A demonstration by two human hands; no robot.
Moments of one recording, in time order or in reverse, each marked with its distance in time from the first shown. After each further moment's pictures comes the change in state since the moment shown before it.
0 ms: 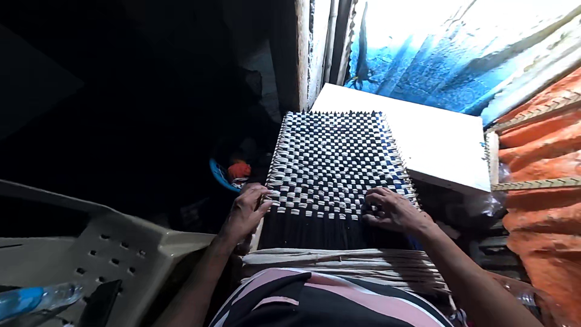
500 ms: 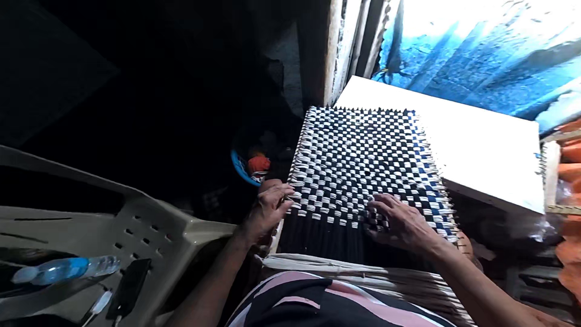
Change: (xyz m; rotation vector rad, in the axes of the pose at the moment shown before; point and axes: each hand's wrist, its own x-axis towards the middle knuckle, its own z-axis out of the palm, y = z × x) left_hand 0.009 -0.009 0.002 -0.065 -0.015 0.090; right_hand 0.033 -0.037 0.016 -0.075 -0.003 -0.081
